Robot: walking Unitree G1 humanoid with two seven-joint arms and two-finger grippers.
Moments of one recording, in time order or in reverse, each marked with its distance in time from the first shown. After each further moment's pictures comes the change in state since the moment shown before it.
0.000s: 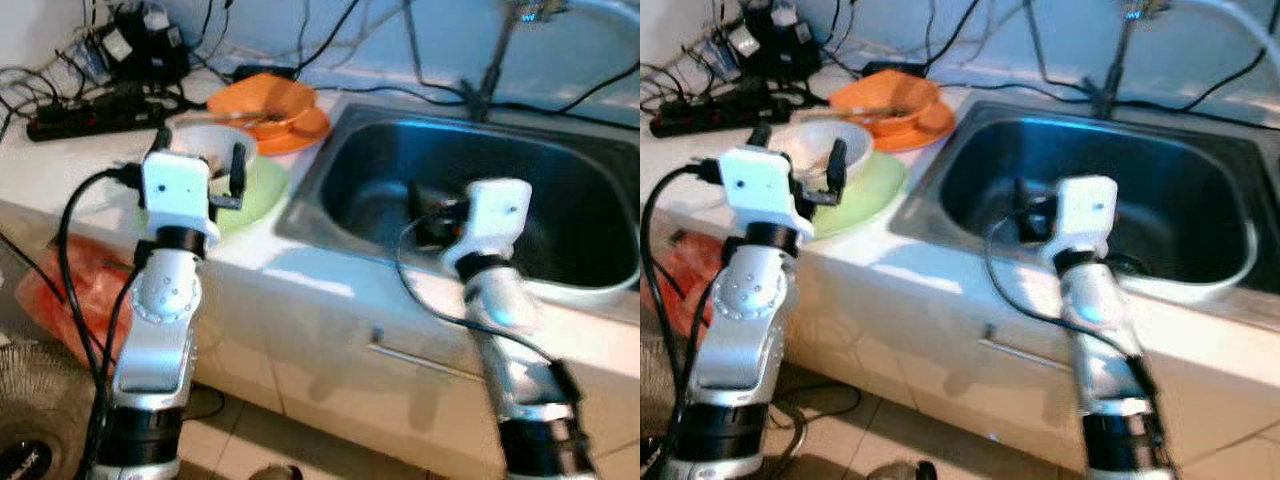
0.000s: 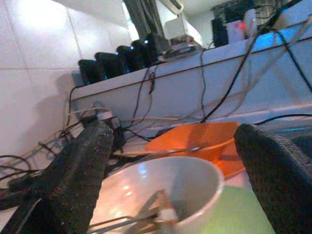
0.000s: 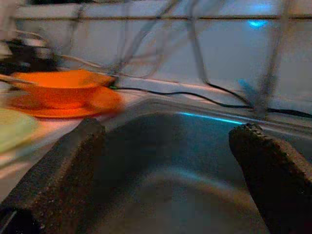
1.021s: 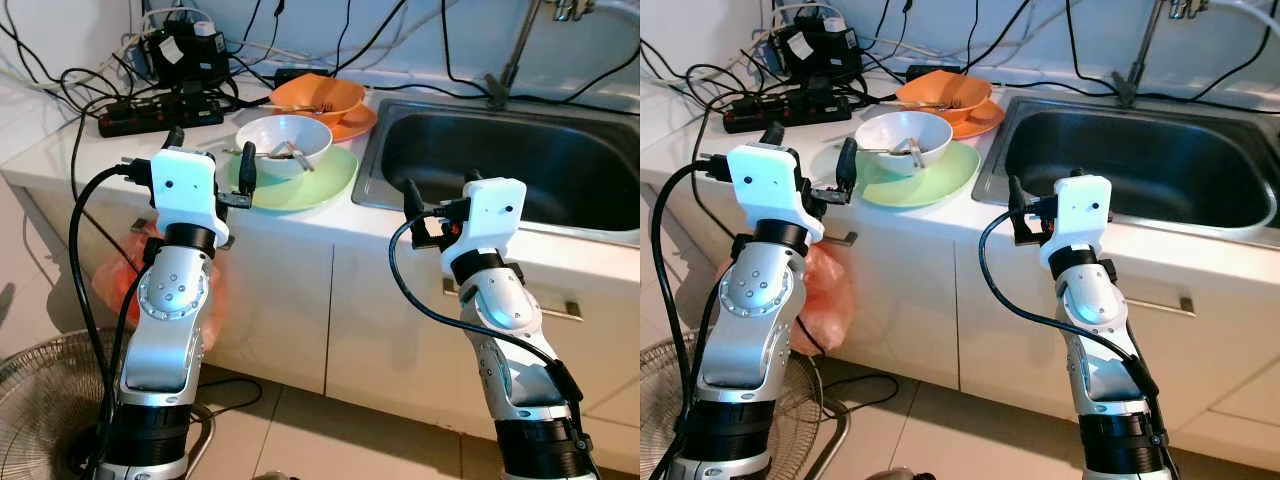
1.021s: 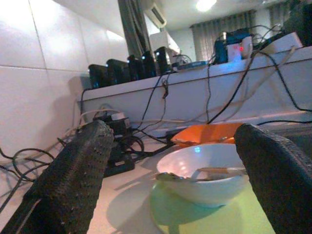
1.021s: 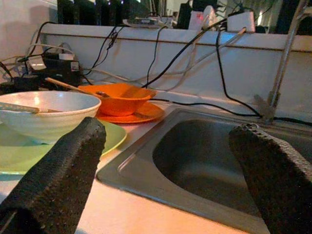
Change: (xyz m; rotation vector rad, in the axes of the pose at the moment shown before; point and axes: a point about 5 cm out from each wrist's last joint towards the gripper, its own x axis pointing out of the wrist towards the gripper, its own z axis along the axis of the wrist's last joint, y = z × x) left arm 0.002 -0.011 0.004 -0.060 0.007 -0.044; right arm -0.002 -0.007 0.002 -0.028 -0.007 -0.030
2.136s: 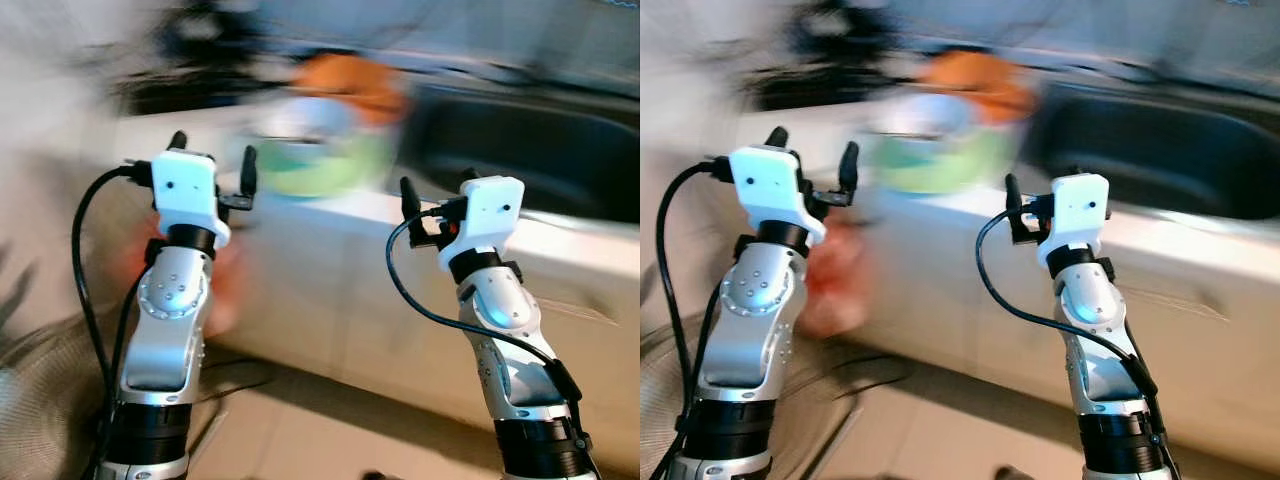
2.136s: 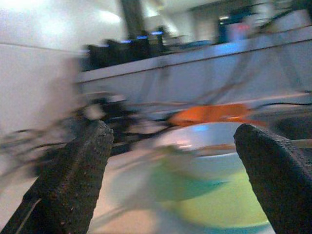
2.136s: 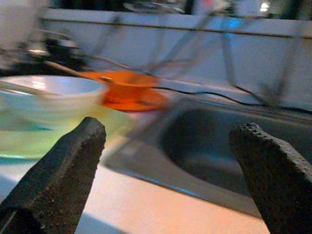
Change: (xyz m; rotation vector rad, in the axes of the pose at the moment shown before) left arm 0.001 -0.005 -0.003 -0.015 0.009 -0.030; right arm 0.001 0.001 0.002 -0.011 -0.013 0.005
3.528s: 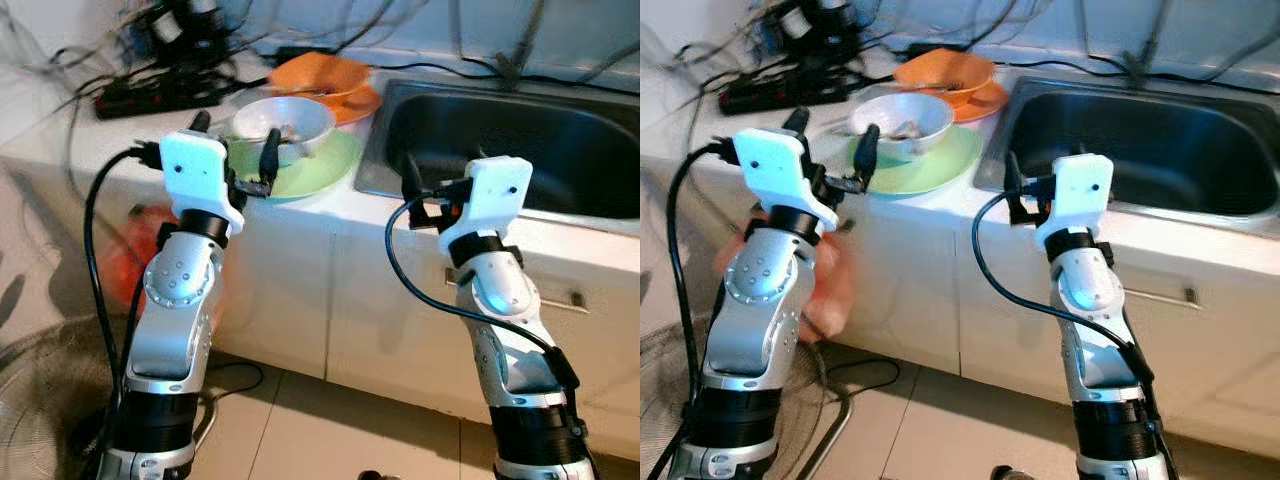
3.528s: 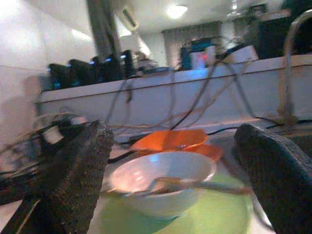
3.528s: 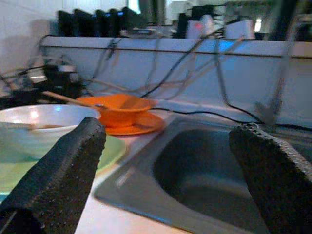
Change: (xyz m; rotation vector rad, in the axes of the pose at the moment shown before) left arm 0.010 -0.007 0.017 -0.078 -0.075 -0.083; right arm 0.009 0.005 0.018 0.022 -0.075 -0.009
